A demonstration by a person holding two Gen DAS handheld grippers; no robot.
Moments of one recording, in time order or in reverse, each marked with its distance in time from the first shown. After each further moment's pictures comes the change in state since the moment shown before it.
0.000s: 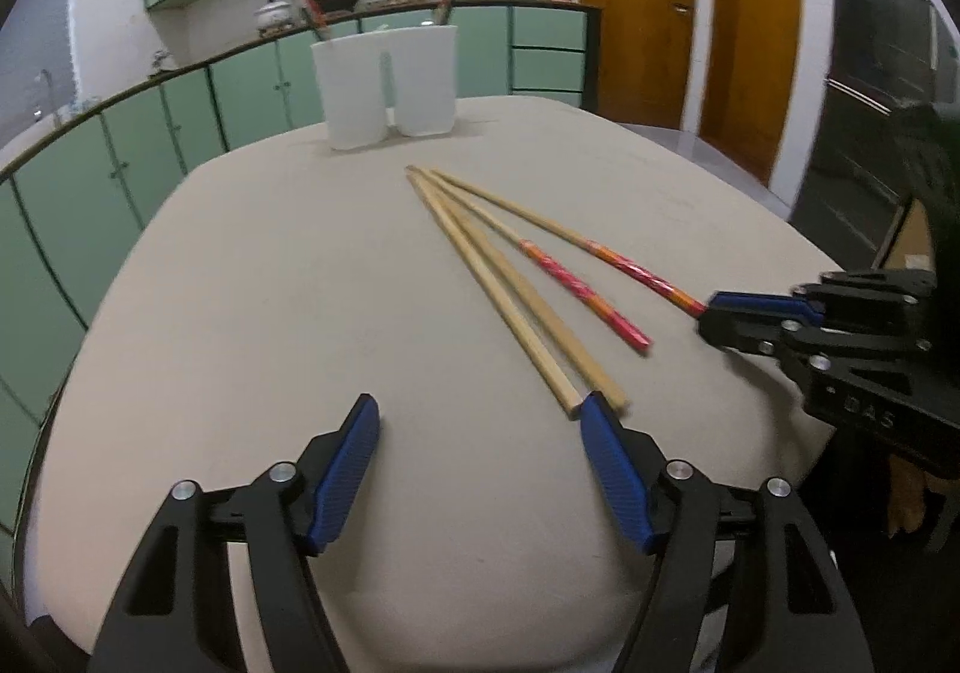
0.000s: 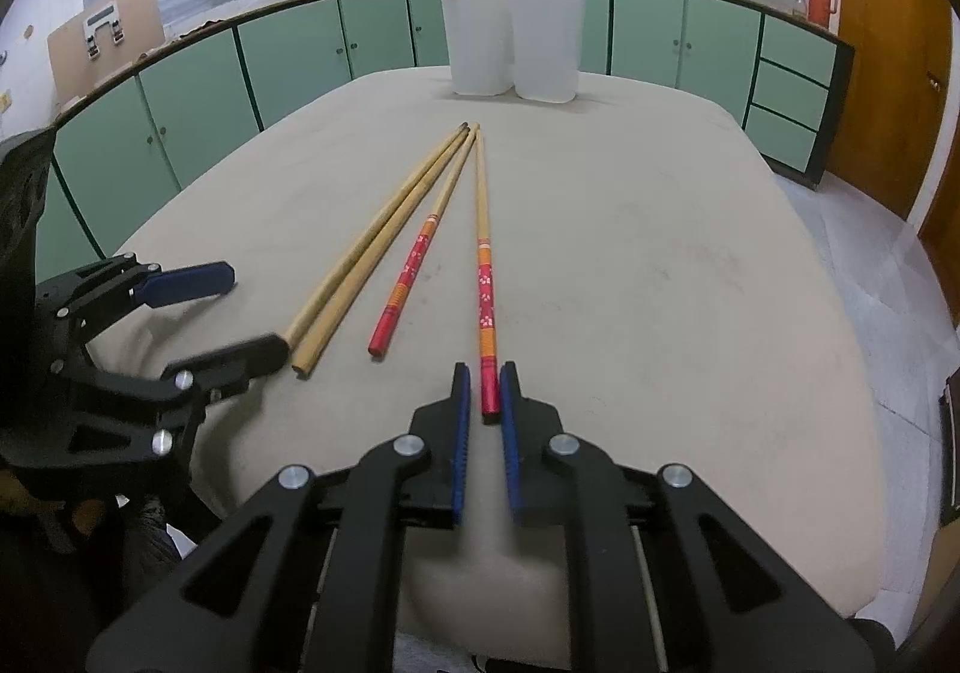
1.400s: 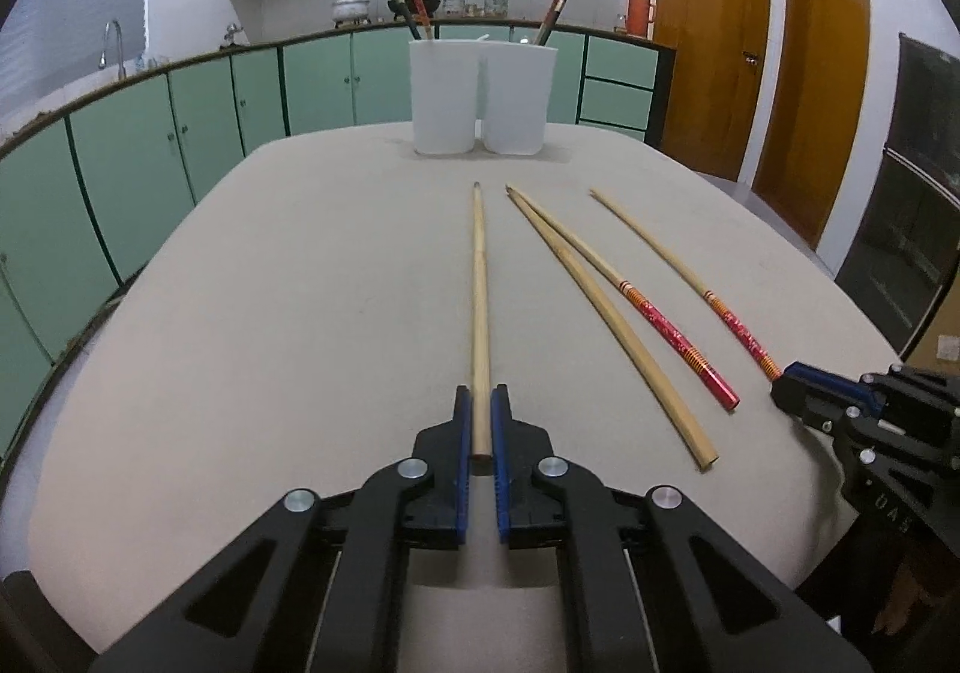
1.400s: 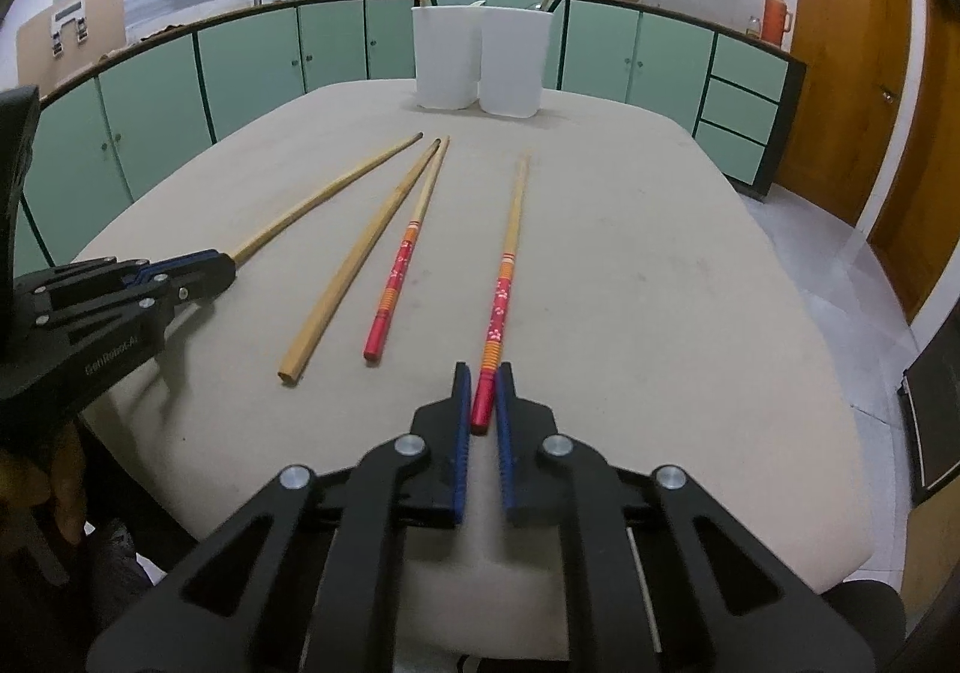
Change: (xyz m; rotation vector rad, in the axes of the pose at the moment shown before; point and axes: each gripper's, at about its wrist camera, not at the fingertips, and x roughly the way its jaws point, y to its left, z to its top) left arm 0.005 0.032 0.004 -0.152 -0.043 0.071; right arm -0.002 0.020 -0.006 0.016 -0.039 -0.147
